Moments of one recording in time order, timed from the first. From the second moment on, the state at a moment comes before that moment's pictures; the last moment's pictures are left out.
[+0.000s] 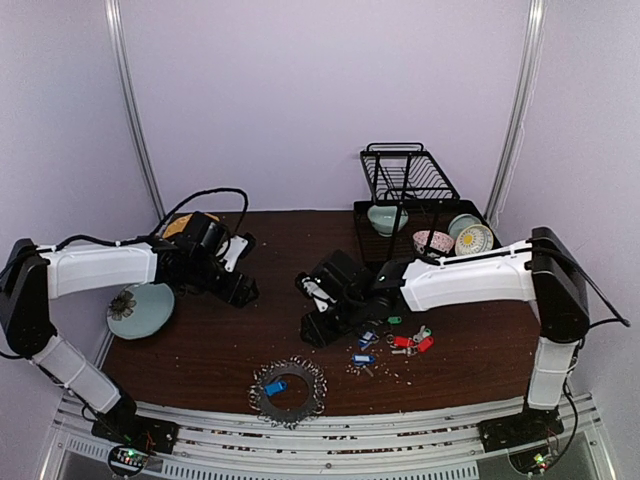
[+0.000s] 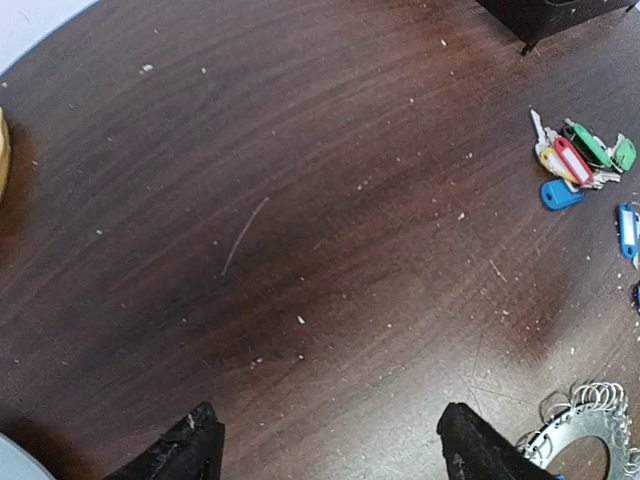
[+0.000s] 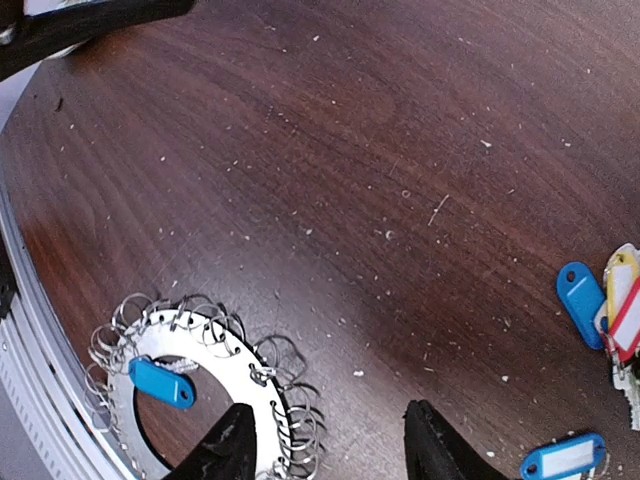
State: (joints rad) left arm -0.58 1.50 0.97 -0.37 0.05 -0.03; right arm 1.05 1.88 1.33 -0.38 0.00 0.40
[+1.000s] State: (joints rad) left arm -0.56 1.46 0.97 -0.37 0.03 0.00; right arm 0.96 2.04 1.49 -0.54 -0.39 -0.04
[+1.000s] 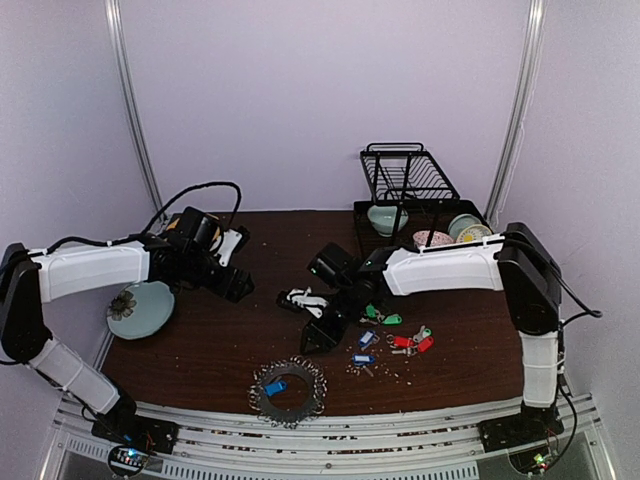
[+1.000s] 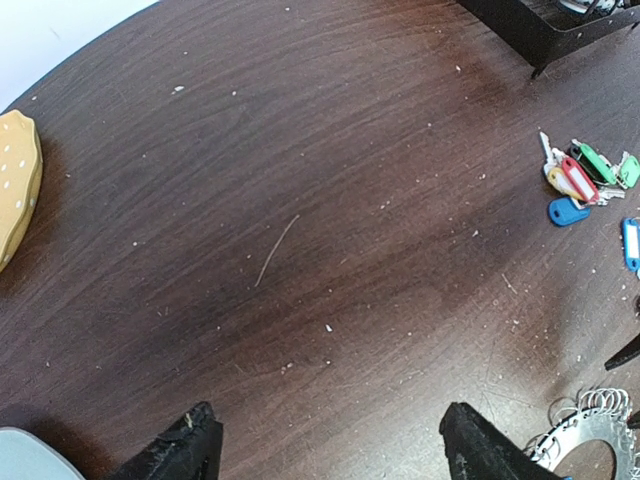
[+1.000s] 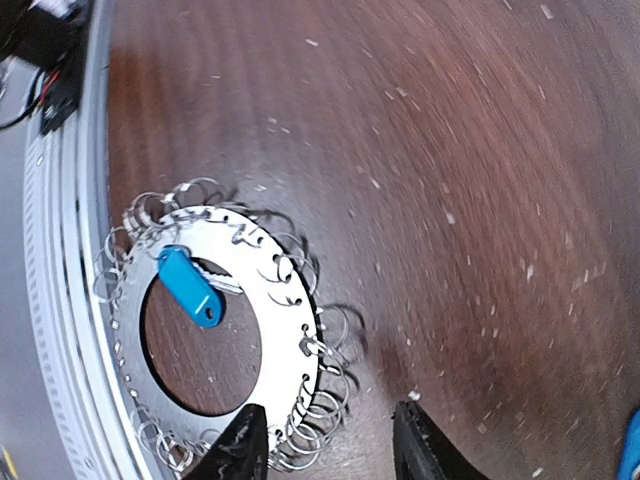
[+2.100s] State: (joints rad) left arm -0.52 1.48 0.97 -0.38 0.04 0.00; right arm 0.94 2.28 1.75 -0.79 -0.61 -0.31
